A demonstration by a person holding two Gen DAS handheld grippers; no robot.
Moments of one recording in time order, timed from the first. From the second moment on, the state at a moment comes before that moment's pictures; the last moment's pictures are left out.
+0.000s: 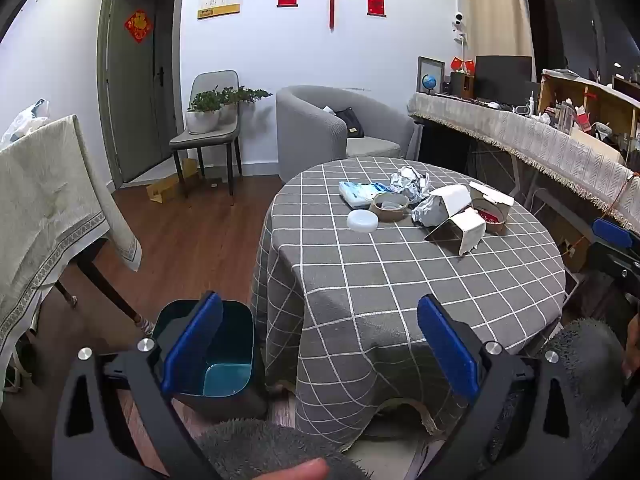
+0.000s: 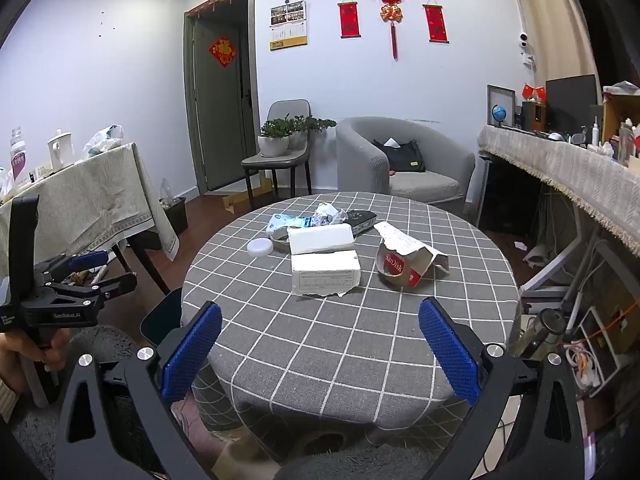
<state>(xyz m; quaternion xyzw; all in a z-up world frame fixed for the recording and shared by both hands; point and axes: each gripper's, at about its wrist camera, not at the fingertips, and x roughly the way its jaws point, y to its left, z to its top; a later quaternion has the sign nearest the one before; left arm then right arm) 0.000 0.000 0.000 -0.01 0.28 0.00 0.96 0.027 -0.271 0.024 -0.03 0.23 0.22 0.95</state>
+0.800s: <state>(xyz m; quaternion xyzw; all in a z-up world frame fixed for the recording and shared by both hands) 0.000 0.000 0.000 -0.01 0.28 0.00 0.96 0.027 -0.271 0.024 -0.03 0.23 0.22 0.95</state>
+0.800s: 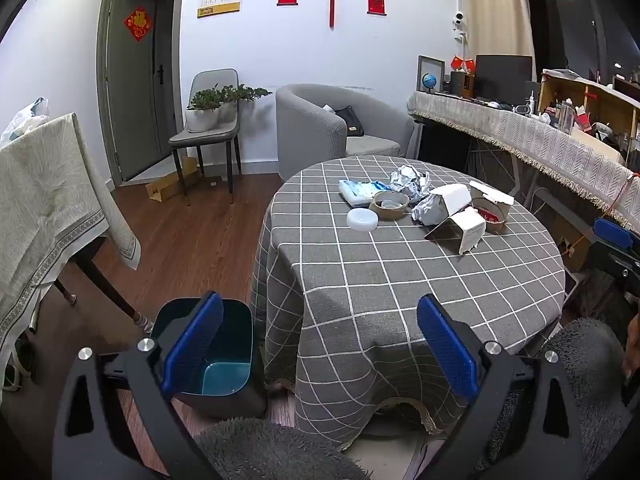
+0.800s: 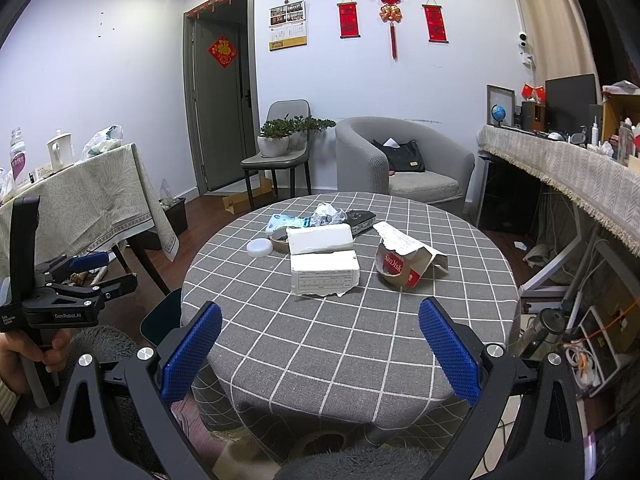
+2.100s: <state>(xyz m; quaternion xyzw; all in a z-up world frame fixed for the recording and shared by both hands) -0.001 -0.003 -0.001 0.00 0.28 0.00 0.96 0.028 -0.272 0.024 -0.03 0.23 0.22 0.95</state>
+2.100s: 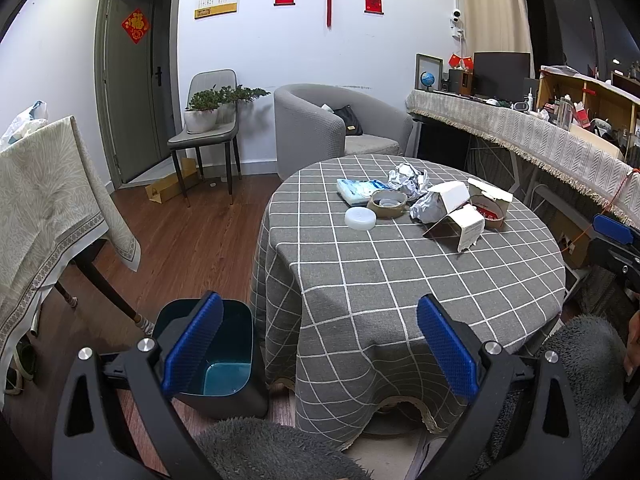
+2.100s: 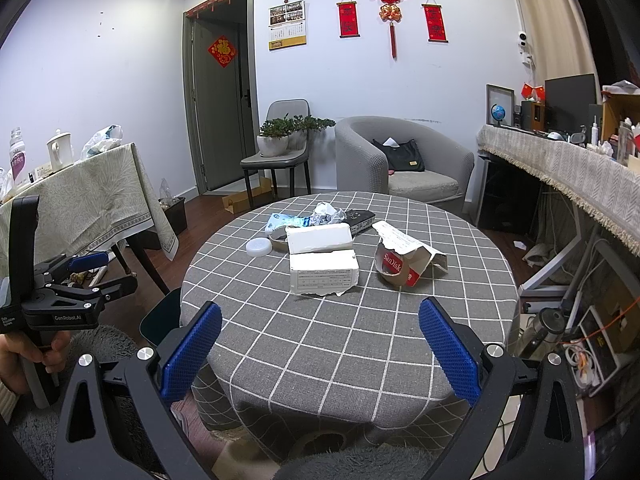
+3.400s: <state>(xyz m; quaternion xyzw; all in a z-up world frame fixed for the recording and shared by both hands) 0.006 0.004 0.008 -0.04 0.28 -0.02 0.96 0.035 -0.290 0.035 0.03 0.24 0.23 0.94</state>
